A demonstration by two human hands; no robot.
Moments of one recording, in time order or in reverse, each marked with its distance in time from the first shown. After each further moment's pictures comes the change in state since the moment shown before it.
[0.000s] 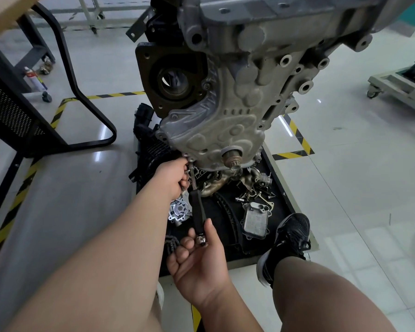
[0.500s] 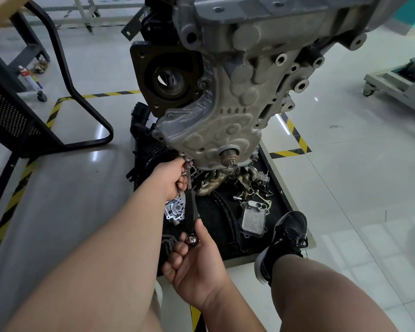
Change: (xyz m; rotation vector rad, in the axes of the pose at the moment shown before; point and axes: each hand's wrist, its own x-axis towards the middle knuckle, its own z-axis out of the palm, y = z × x) left_hand -0.002 -0.001 -0.002 0.060 -0.047 -0.042; right_hand -0.005 0.000 0.000 -0.167 -0.015 0.096
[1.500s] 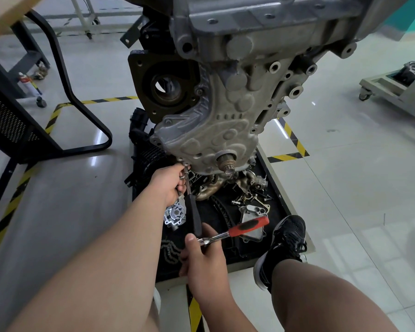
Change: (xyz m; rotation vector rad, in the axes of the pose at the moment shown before) left_hand 0.000 -0.004 0.003 -0.075 0.013 0.070; right_hand -0.008 0.001 -0.013 -0.672 0.175 -0.640
